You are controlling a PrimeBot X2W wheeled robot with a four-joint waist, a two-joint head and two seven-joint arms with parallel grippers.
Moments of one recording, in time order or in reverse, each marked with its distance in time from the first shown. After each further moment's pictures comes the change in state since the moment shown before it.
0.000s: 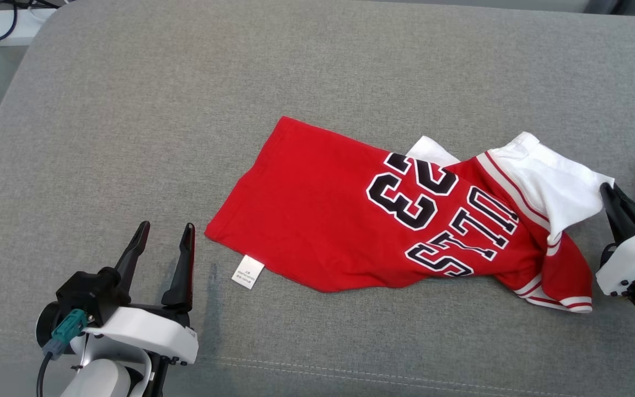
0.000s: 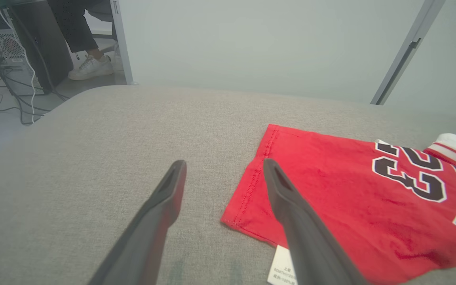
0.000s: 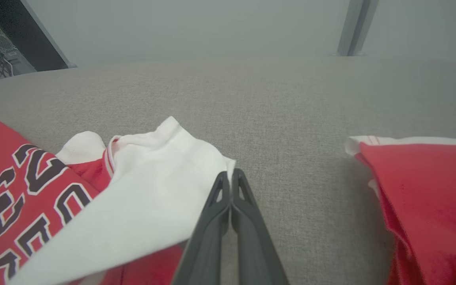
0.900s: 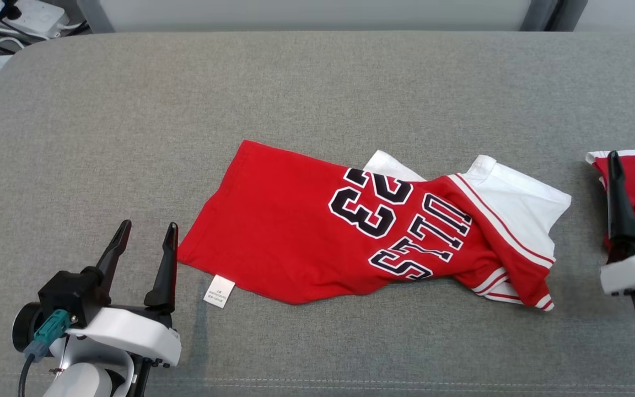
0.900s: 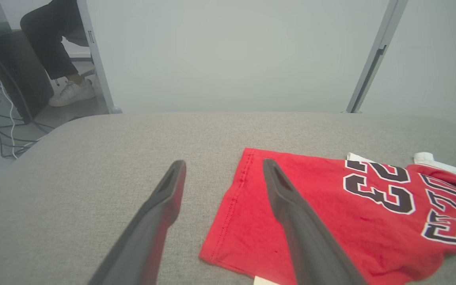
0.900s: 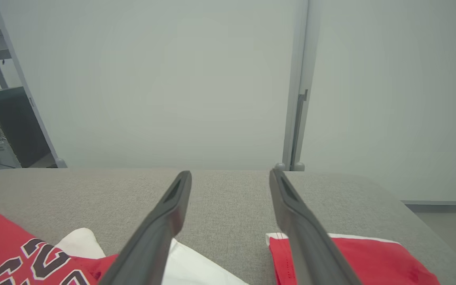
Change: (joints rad) left arm 0.013 0.065 0.006 -0.065 0.007 0.041 0.043; right arm 0.044 0.082 -0.121 -0.108 -0.164 0.000 -0.299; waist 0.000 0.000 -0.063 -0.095
